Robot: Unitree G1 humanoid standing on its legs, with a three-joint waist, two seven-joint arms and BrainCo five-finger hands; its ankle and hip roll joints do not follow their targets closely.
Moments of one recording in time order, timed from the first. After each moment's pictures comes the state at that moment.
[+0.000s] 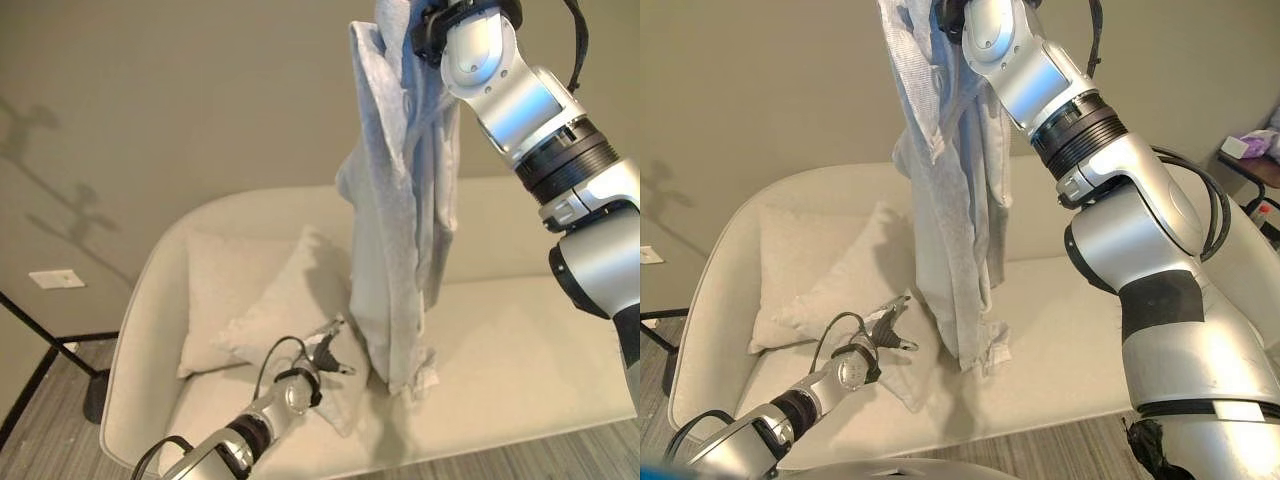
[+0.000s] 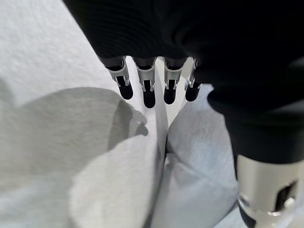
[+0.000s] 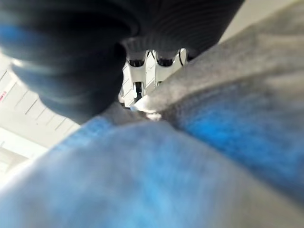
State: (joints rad) left arm -0.36 0.27 -0.74 0.91 0.25 -0.16 0.39; right arm -1.62 -0.45 0.72 0.75 0.13 -0.10 -0.54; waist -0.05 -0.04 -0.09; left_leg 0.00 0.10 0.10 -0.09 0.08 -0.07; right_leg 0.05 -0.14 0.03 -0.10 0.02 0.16
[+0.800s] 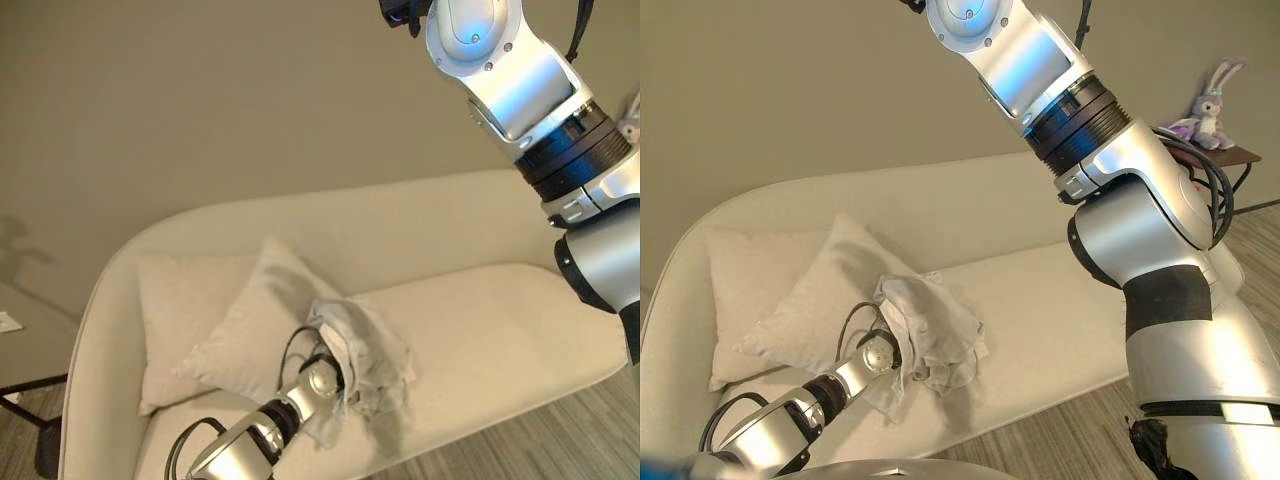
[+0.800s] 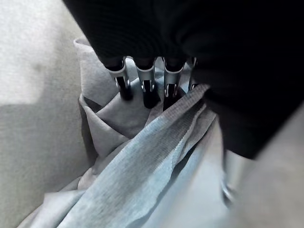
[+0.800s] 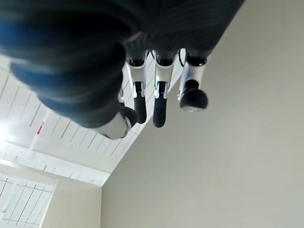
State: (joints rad) left arm -0.44 0.16 -0.74 0.98 0.04 -0.15 0.42; right arm -1.64 -0.46 0.75 0.56 0.33 -0.18 -0.51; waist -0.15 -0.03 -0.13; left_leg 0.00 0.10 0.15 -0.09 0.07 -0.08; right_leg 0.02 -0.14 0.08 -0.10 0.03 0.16
